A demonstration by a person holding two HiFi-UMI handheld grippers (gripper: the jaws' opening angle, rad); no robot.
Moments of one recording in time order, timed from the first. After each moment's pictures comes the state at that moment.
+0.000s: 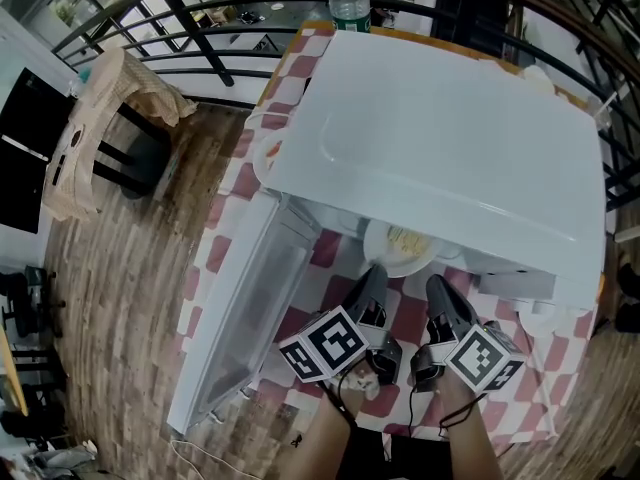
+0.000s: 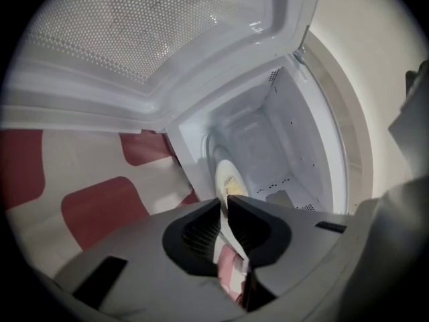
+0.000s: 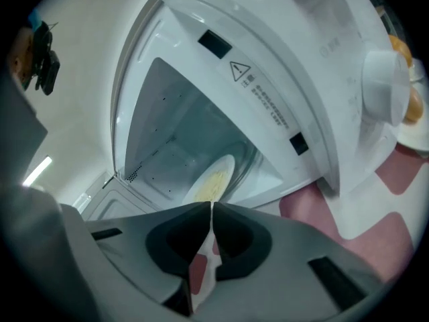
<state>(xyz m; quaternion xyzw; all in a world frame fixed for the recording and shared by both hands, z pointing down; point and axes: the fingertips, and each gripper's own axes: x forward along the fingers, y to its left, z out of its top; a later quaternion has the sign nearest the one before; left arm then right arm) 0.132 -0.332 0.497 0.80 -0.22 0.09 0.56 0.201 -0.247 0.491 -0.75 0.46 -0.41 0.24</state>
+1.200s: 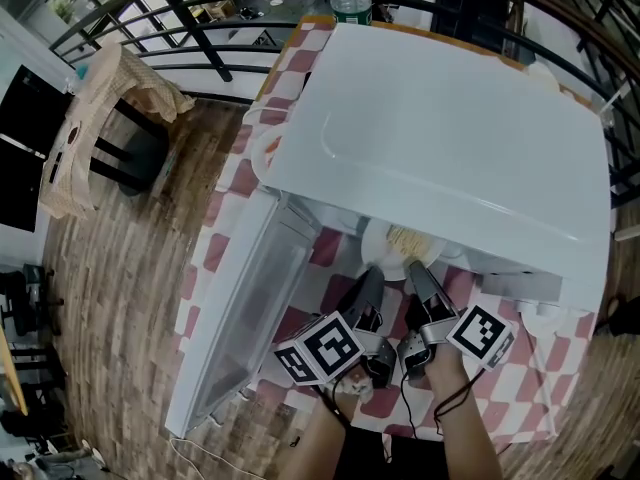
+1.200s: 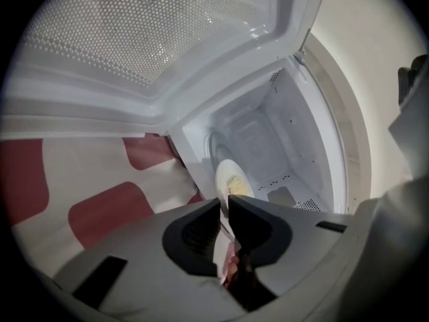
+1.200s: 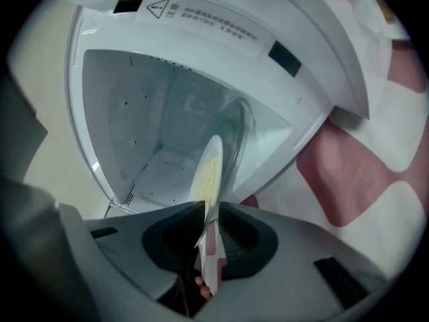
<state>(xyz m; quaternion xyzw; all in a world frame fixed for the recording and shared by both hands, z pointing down) 0.124 -0.334 0.504 0.81 -0.21 0.10 0.54 0.190 -0.271 0.523 -0.68 0.39 -0.52 0.35</state>
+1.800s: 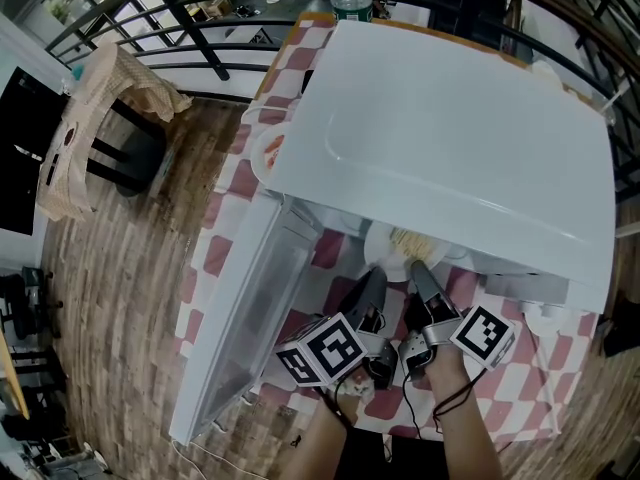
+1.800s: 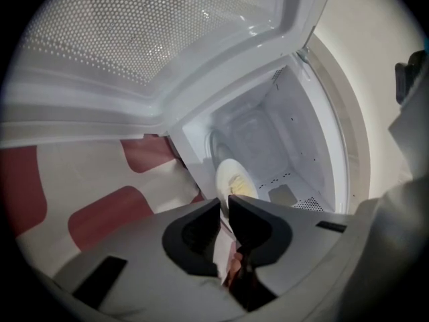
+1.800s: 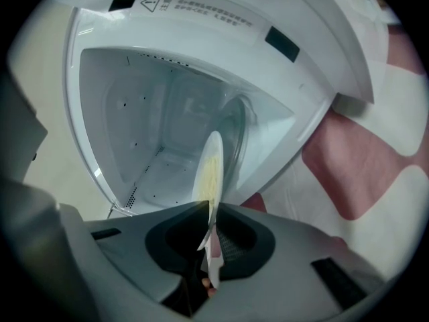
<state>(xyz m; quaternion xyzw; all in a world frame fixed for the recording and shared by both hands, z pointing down) 0.124 -0.337 0.507 0.81 -0.20 0.11 0.54 0.190 -0.278 0.522 -0.68 0.40 -0.51 0.35</state>
